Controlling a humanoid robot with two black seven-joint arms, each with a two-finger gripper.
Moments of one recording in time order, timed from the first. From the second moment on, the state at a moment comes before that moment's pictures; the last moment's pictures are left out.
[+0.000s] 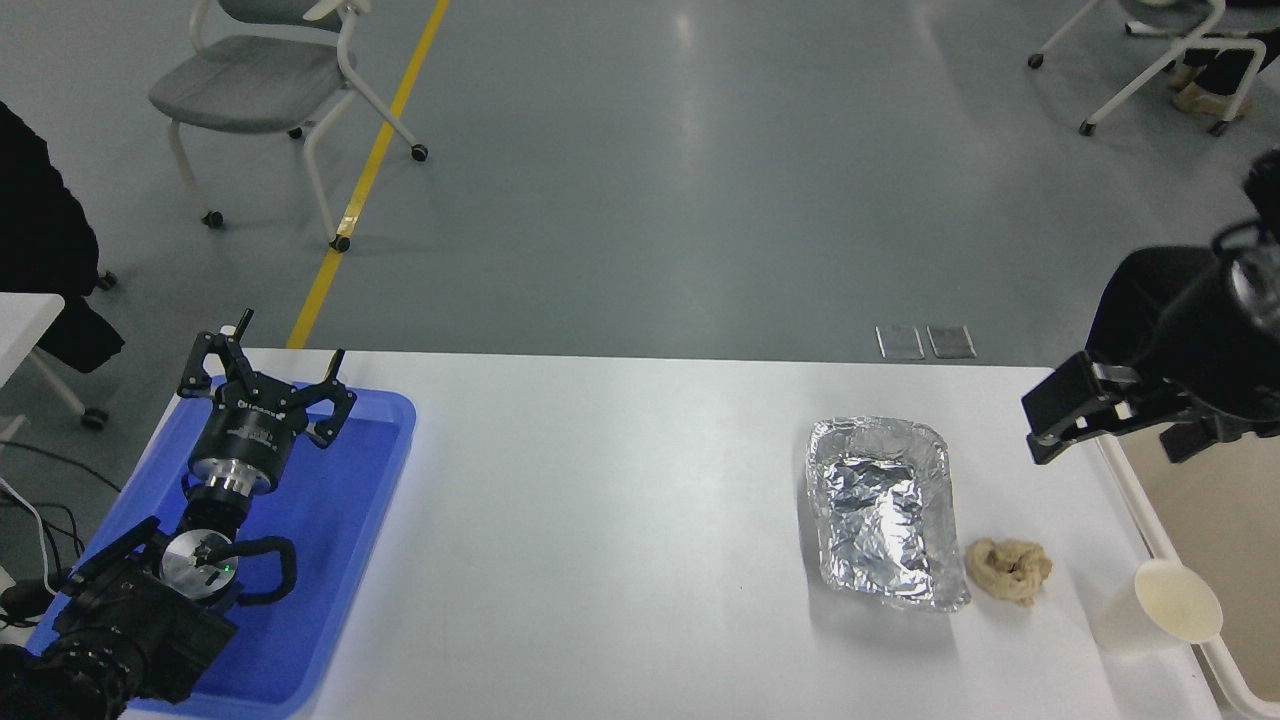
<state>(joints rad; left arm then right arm) -0.63 0.20 -0.88 -0.20 -0.21 -0.79 -0.31 2.49 -0.56 -1.57 1.72 -0.47 0.64 0.08</state>
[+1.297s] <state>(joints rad) -0.64 0.20 -0.88 -0.20 -0.21 -0.79 -0.31 1.25 -0.93 -0.88 1.09 -1.05 0.27 0.15</state>
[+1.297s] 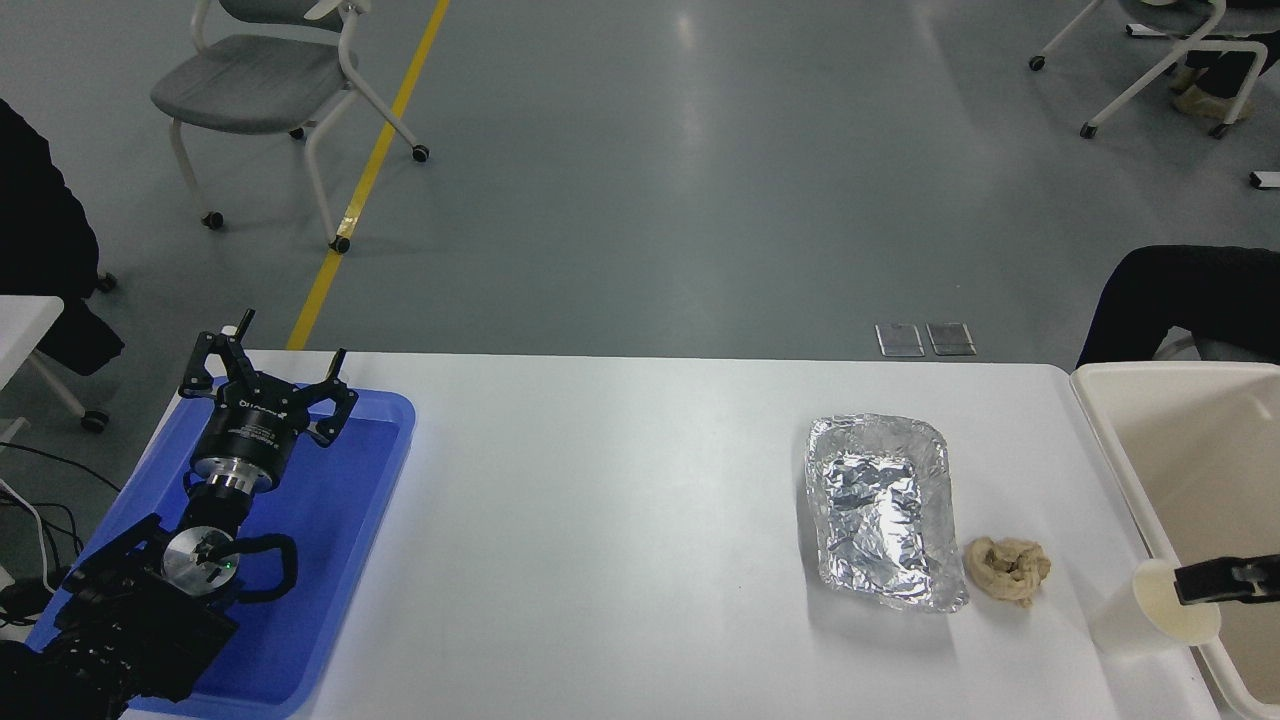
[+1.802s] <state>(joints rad) -0.64 0.20 -0.88 -0.20 -0.21 -0.79 -0.31 1.10 -0.87 -0.80 1.00 -1.05 0.23 0.15</state>
